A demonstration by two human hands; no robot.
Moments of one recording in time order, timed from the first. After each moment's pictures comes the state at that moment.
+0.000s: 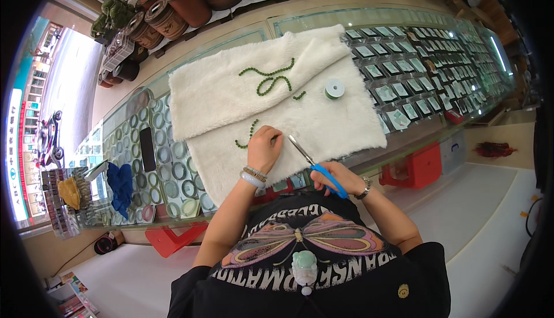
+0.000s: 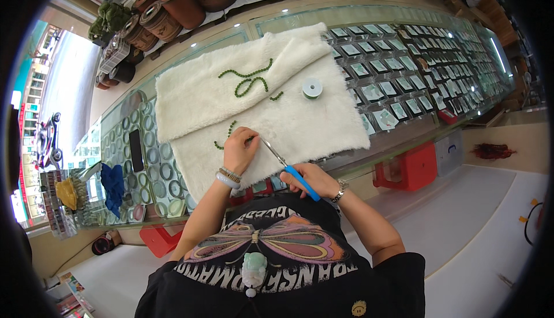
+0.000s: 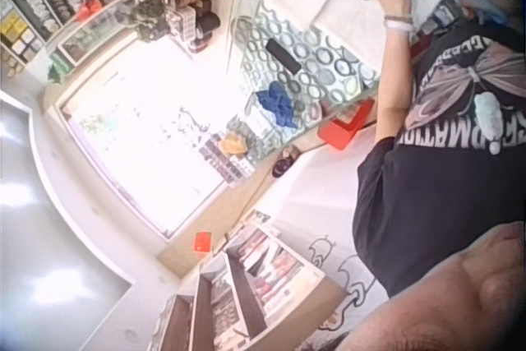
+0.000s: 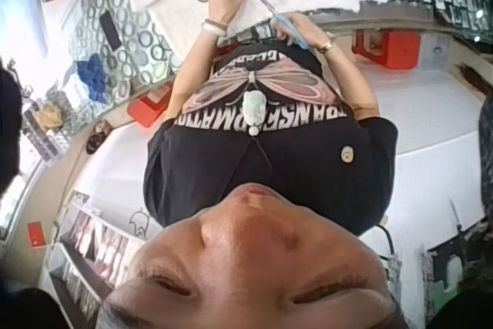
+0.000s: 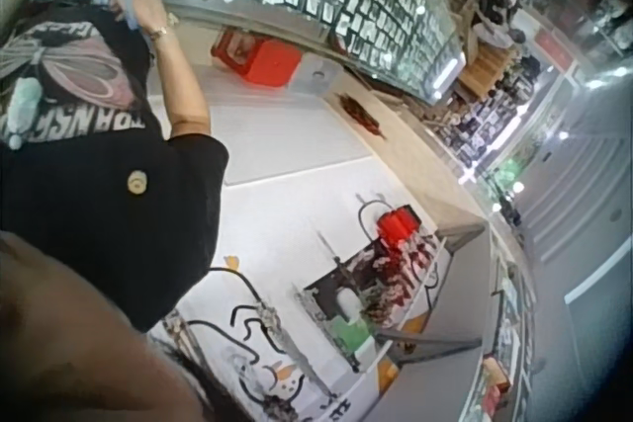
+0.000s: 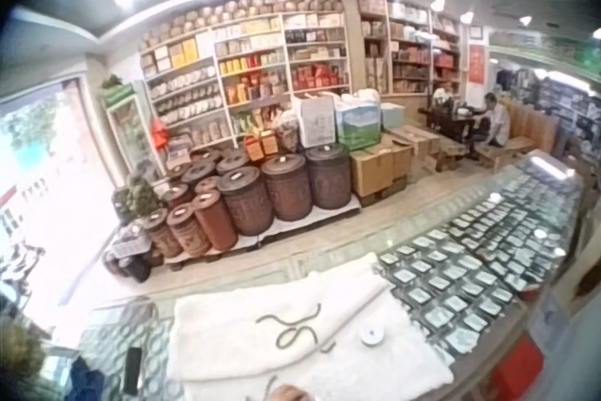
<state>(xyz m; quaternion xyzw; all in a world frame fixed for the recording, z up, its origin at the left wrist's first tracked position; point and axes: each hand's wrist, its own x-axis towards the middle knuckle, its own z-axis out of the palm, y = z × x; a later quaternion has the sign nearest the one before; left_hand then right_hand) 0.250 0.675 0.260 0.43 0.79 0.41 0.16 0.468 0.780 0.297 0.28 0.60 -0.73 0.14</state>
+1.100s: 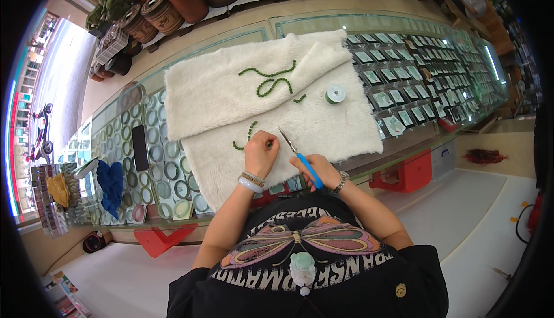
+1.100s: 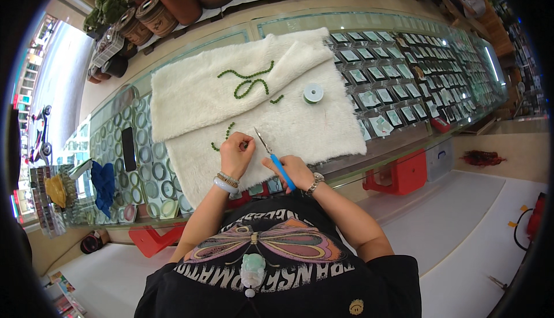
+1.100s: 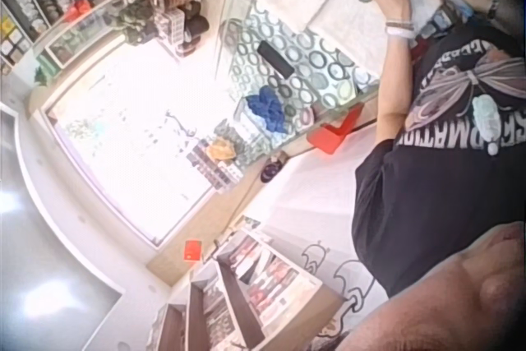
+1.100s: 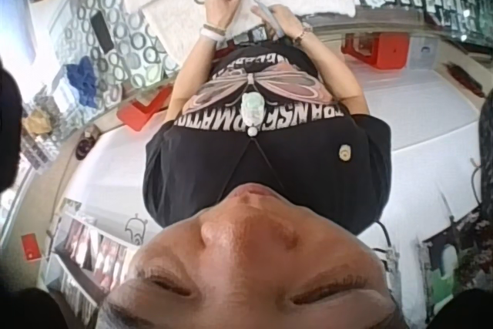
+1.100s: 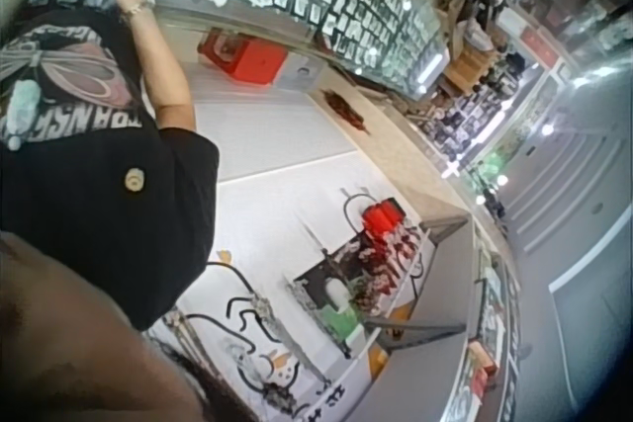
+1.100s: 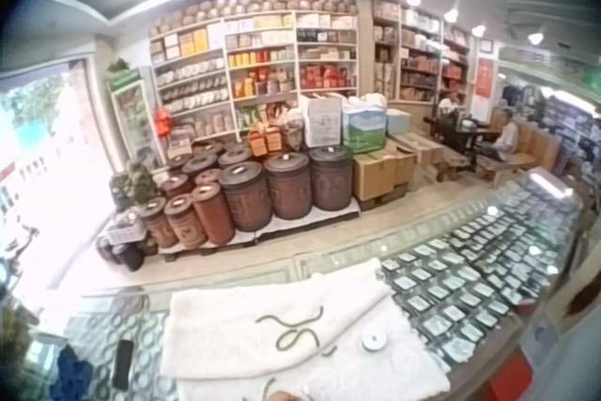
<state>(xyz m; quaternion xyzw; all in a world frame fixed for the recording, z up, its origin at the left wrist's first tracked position) 0.251 0.670 0.254 0.37 0.79 0.46 0.14 0.411 0.774 0.289 0.41 0.60 -0.66 0.19</state>
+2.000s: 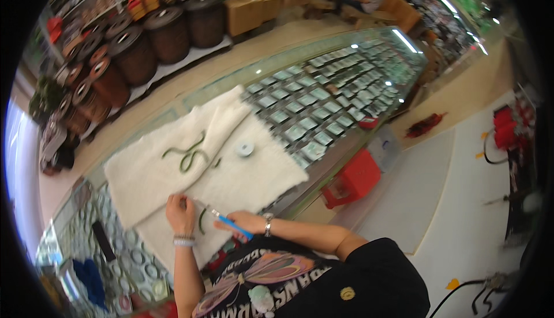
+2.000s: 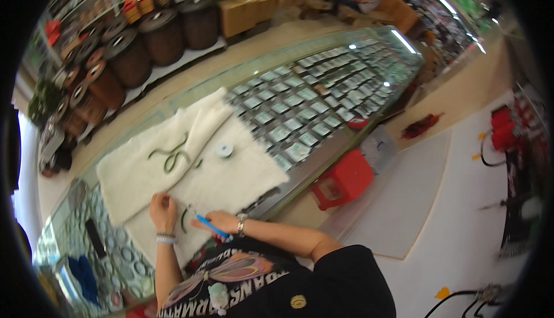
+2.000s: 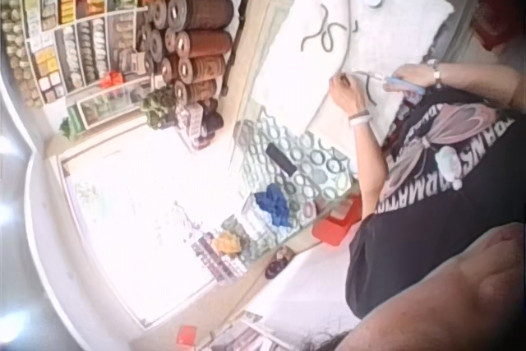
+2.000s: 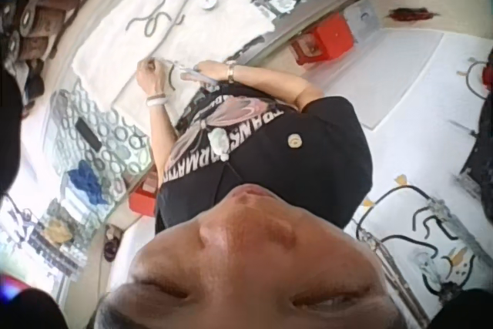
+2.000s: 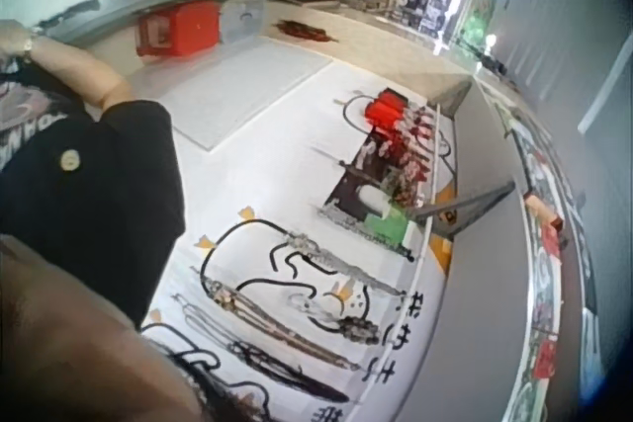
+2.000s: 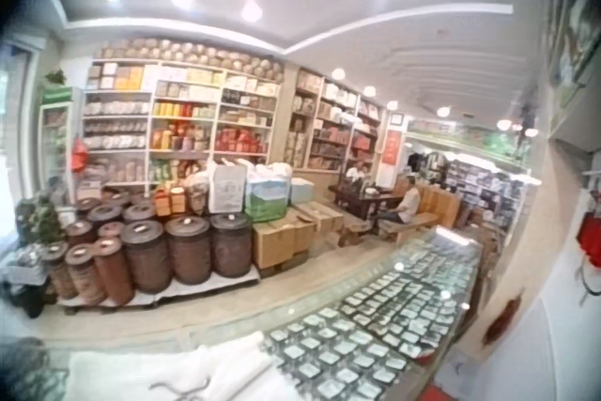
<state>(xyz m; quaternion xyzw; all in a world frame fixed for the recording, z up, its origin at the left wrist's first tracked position) 0.199 0.670 0.251 0.37 0.83 0.41 0.09 0.395 0.762 0.294 0.36 0.58 -0.70 0.19</state>
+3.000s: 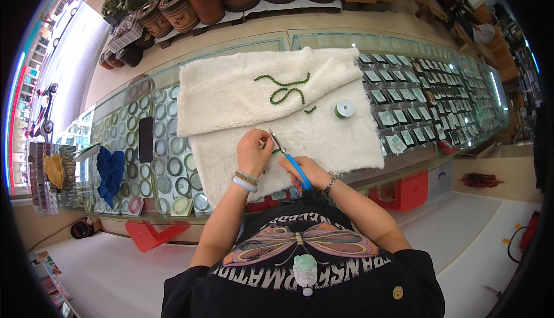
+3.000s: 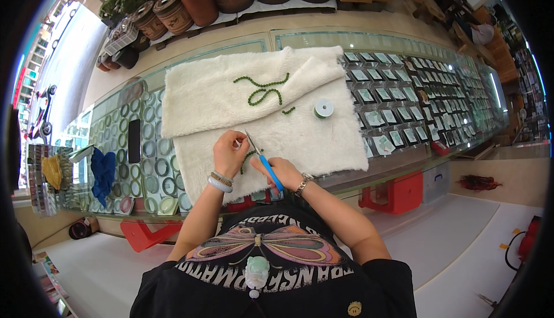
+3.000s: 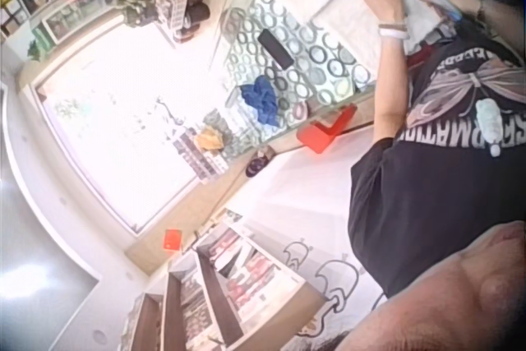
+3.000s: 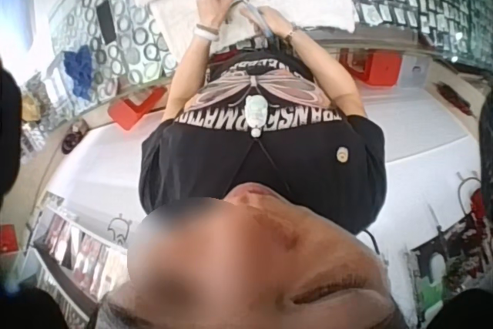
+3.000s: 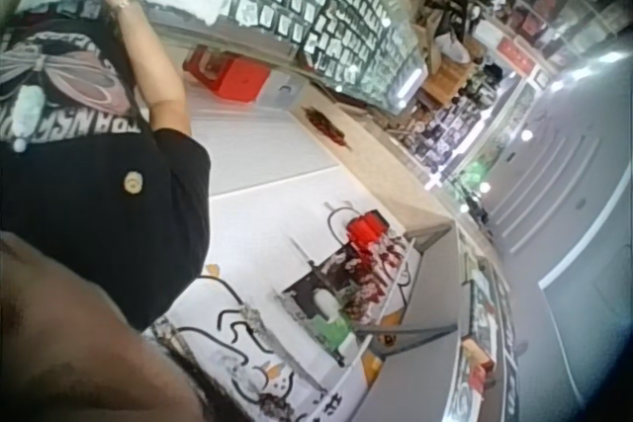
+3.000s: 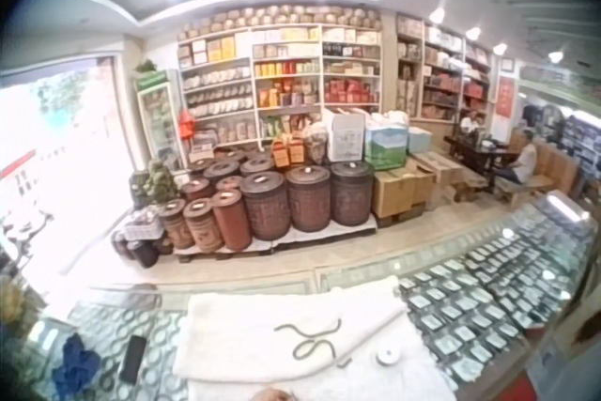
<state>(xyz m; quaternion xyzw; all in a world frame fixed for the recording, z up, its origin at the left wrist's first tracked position) 0.223 0.659 0.266 0.34 0.82 0.46 0.08 0.369 0.767 0.282 0.35 0.61 -0.68 0.21</state>
